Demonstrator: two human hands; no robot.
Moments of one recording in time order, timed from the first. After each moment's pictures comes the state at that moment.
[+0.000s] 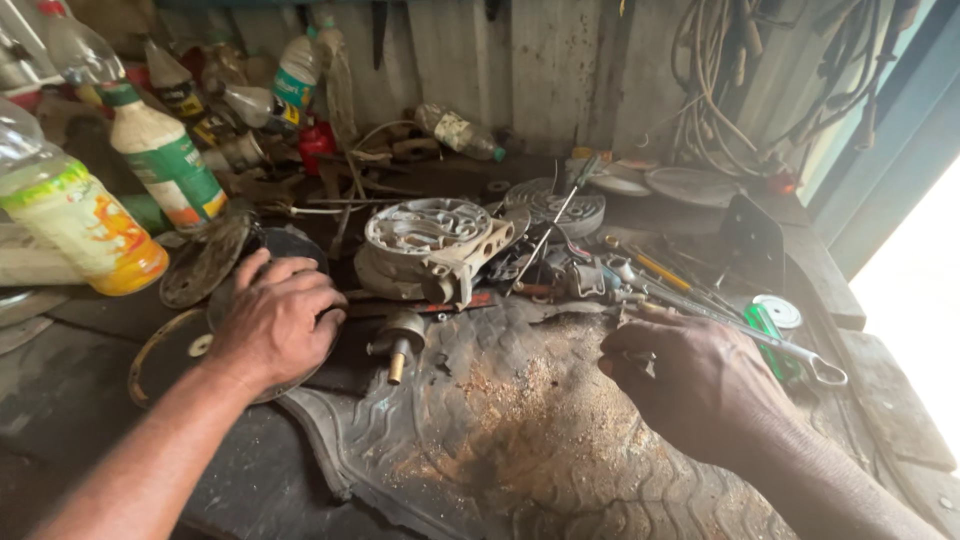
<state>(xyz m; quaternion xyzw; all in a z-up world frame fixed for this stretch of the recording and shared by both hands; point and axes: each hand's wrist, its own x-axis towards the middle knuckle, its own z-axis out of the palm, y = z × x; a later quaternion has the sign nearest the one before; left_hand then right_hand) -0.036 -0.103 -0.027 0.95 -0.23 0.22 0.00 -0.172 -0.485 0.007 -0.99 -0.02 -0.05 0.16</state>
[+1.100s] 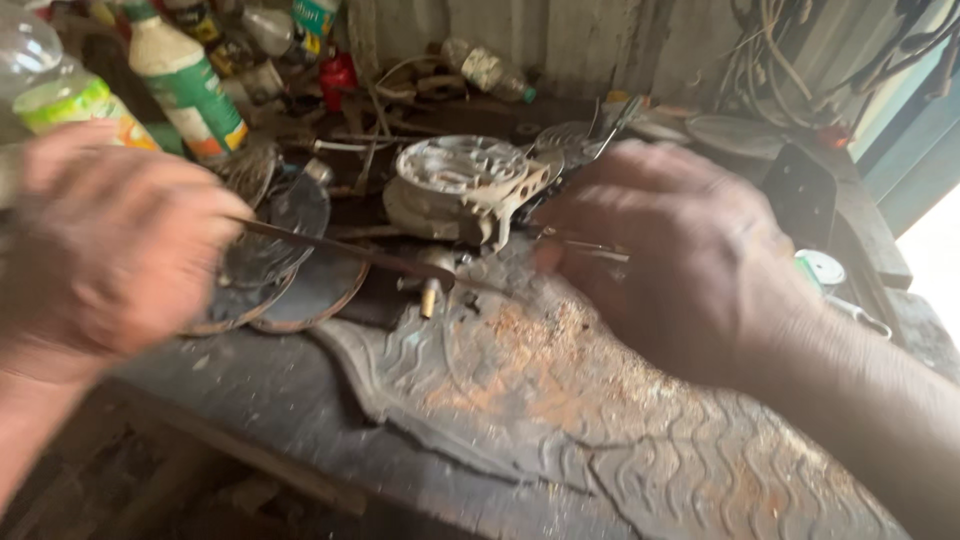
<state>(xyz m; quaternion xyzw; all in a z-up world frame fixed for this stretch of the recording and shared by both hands) -0.133 -0.035 0.062 0.79 -0.37 0.46 -0.15 -0.173 -0.428 0.059 -0.85 -0.37 -0.37 0.06</state>
